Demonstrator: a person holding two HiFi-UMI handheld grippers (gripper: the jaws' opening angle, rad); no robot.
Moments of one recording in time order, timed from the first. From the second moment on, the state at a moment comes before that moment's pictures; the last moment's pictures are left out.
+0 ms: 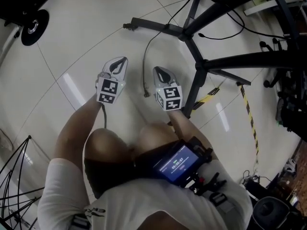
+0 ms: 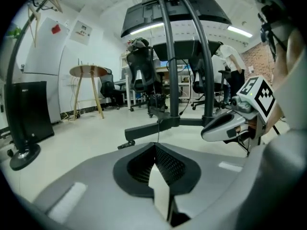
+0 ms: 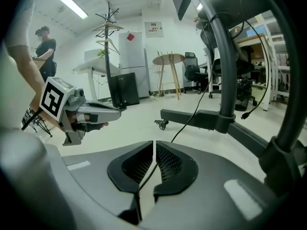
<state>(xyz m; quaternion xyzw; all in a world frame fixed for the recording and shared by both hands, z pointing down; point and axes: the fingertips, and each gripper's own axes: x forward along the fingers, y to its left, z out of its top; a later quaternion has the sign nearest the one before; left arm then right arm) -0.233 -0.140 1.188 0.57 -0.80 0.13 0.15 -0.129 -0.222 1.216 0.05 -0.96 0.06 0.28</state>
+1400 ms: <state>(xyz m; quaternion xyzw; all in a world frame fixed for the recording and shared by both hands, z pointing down) -0.066 -0.160 1.380 0.74 -0.07 0.65 -0.13 -0.045 -0.240 1.237 0.11 -0.94 0.06 0.30</state>
